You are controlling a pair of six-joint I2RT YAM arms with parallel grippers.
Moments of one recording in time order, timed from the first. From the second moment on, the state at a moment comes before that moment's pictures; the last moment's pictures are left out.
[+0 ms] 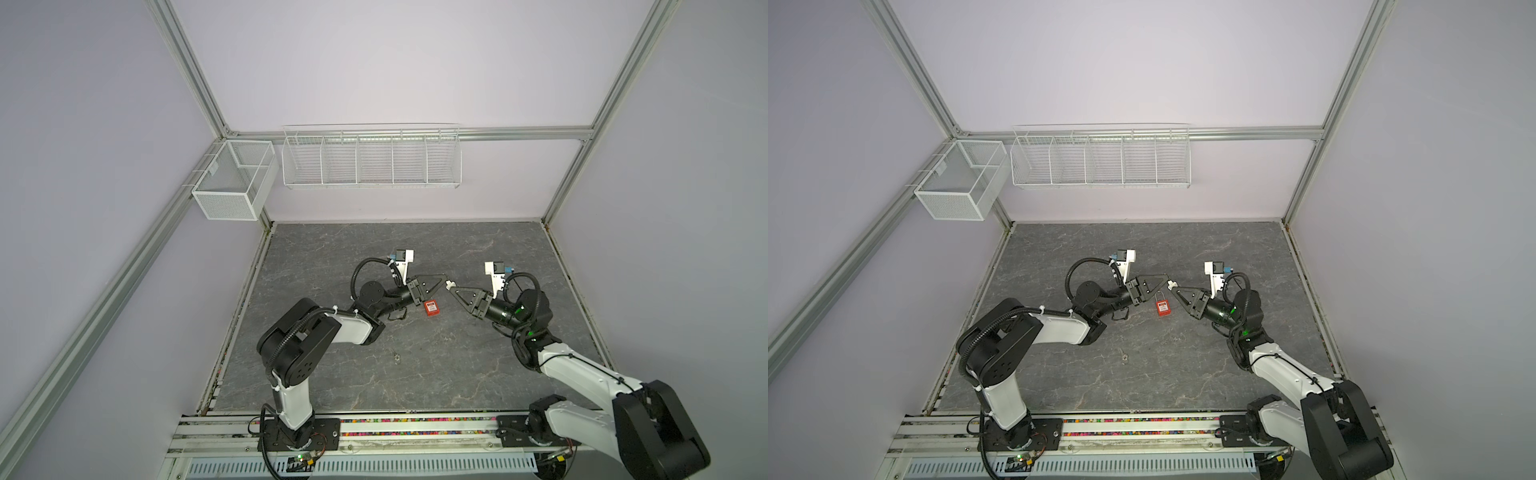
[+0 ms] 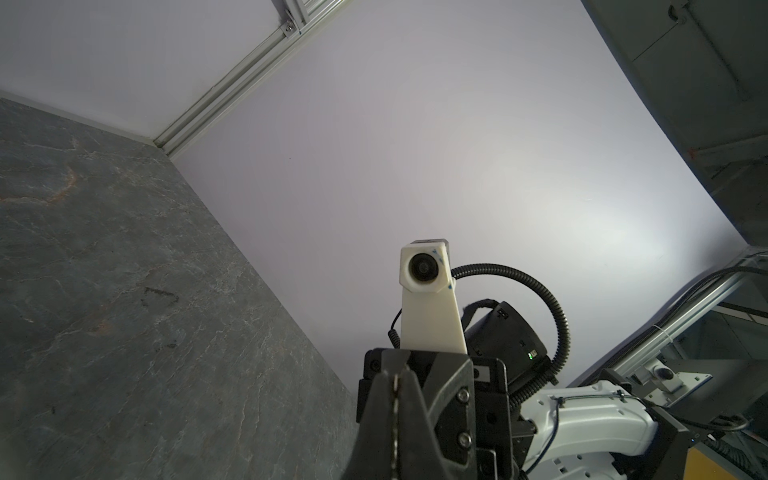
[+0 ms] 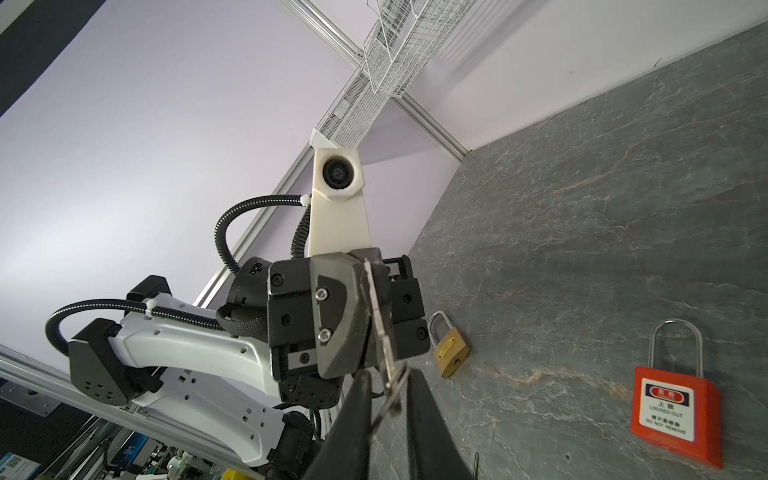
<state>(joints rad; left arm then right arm) -0.76 1.83 0.78 1.38 0.58 -1.10 0.35 1.14 0.39 0.79 -0.73 0.94</state>
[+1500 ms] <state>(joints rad) -0.73 1.61 0.77 0.82 0.22 -0.92 0.34 0.90 0.46 0.20 -0.54 0.64</state>
